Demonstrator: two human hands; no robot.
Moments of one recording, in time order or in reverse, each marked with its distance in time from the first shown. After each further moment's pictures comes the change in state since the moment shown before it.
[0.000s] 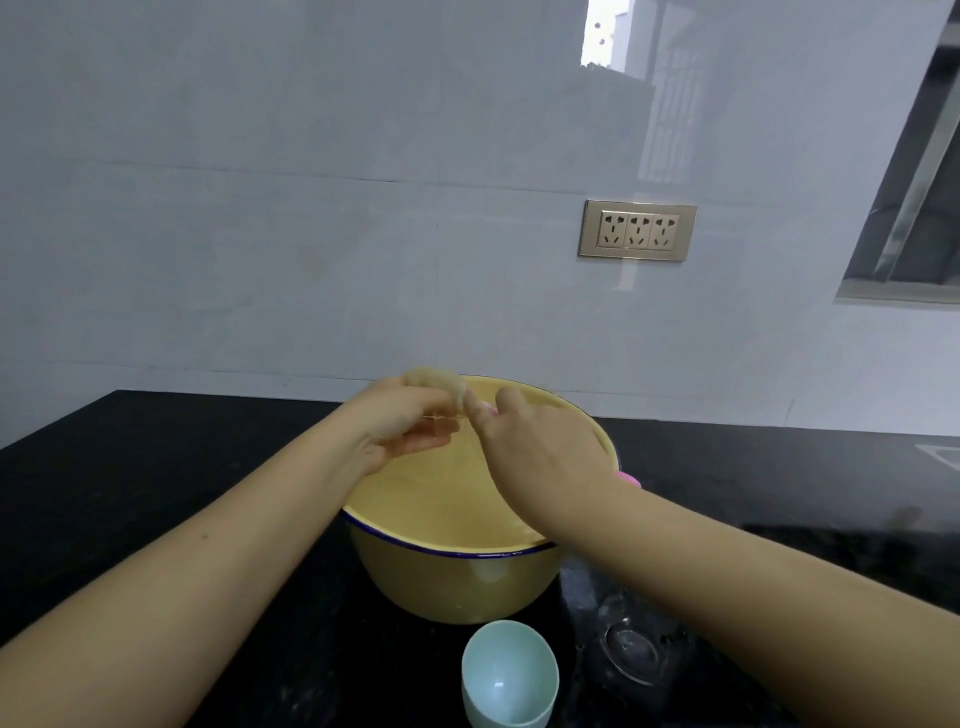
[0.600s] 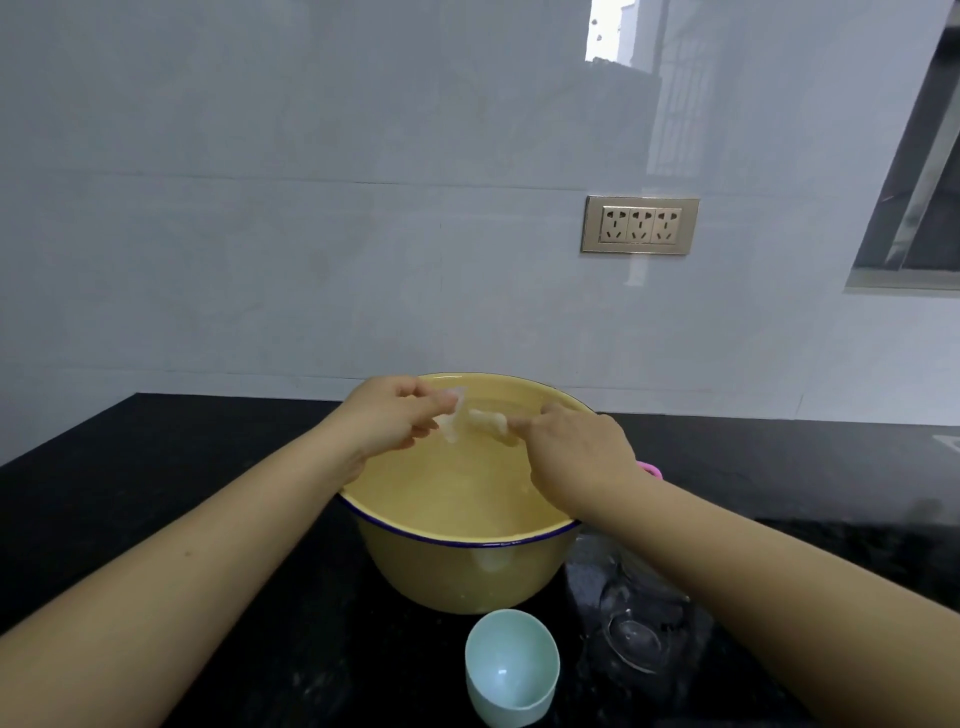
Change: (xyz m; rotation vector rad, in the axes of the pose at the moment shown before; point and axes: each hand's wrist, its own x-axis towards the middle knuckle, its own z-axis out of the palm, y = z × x) left_hand -0.018 -0.003 -0.011 0.378 0.123 0.091; right_hand 0.001 0.031 0.026 0.067 -0.155 0.076
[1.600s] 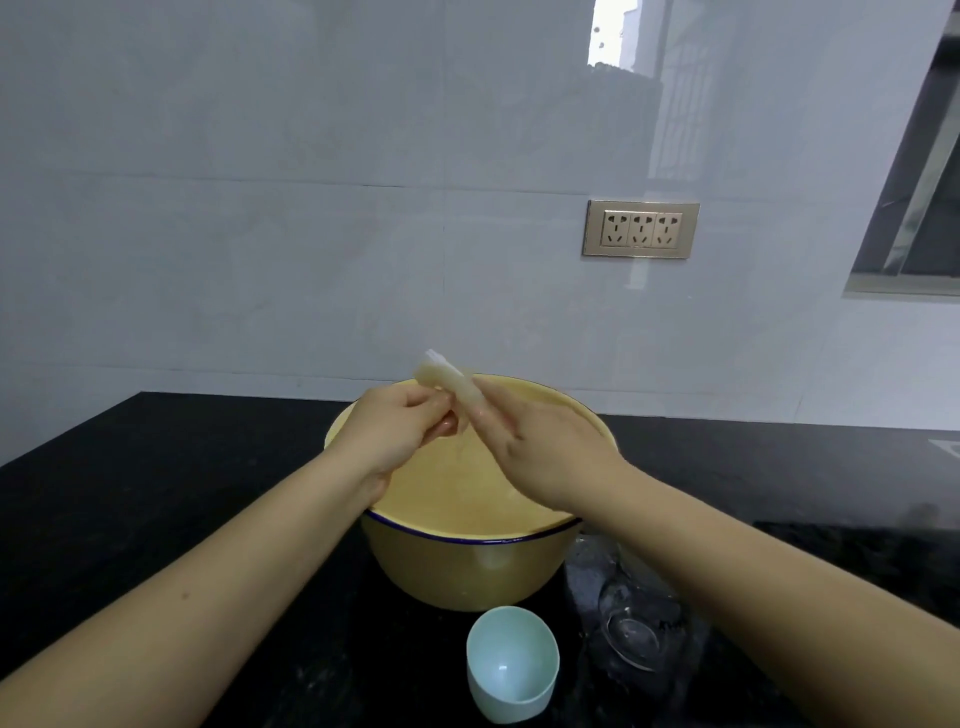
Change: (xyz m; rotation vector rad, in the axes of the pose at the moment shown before) left_hand -0.023 0.004 0.017 -0.294 0.077 0.075; right_hand -0.016 -0.022 -0.027 0.534 0.056 -0.102
